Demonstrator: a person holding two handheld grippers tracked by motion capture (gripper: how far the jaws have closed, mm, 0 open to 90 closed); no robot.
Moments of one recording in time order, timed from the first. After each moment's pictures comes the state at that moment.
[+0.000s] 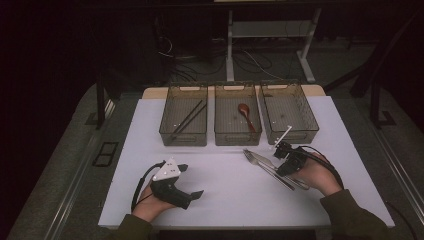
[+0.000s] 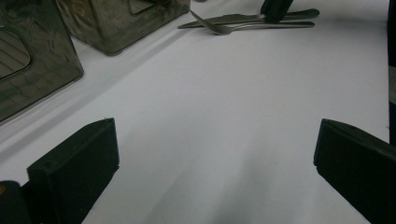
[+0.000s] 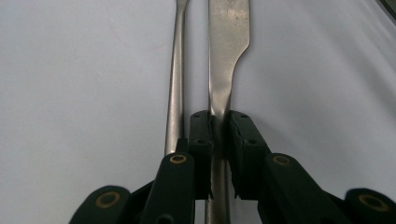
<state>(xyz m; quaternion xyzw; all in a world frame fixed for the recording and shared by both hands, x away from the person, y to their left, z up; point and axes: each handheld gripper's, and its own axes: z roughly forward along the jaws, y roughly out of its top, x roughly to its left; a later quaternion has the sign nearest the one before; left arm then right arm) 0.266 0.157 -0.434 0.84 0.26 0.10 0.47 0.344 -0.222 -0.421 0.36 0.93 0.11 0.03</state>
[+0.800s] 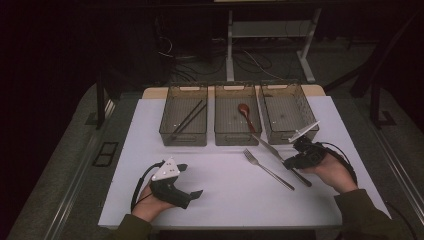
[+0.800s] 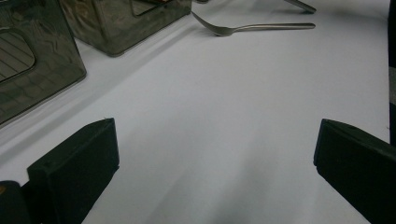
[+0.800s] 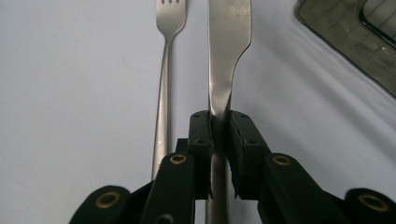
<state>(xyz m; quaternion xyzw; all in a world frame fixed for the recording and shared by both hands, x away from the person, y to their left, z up) 0.266 0.158 -0.433 0.84 0.26 0.10 0.48 0.344 -0.270 -0.404 0.37 0.90 0.24 0.01</state>
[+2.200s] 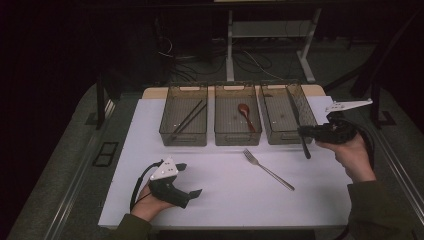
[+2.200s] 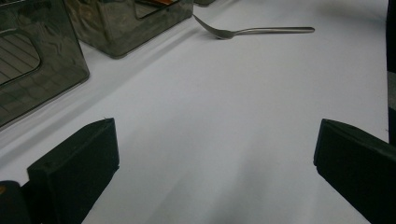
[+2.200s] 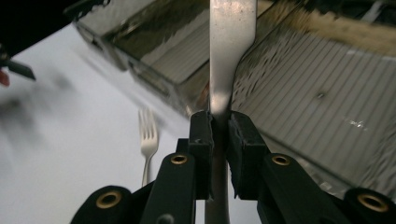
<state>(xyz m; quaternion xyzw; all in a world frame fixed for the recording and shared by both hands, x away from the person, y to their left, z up) 0.267 0.161 -0.432 0.83 0.26 0.10 0.48 0.356 -0.327 -0.341 0.42 0.79 0.43 0.09</state>
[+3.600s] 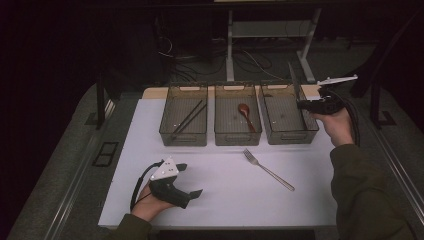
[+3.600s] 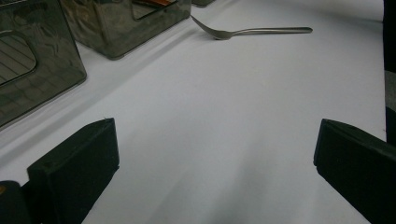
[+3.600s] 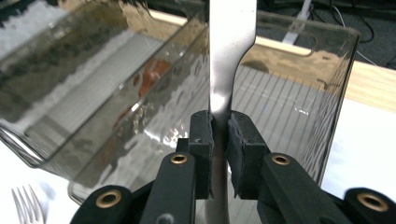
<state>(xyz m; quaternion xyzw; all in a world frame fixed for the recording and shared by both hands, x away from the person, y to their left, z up) 0.267 0.160 -0.433 0.83 0.26 0.09 0.48 0.453 -0.335 -0.353 0.48 0.76 0.40 0.15</state>
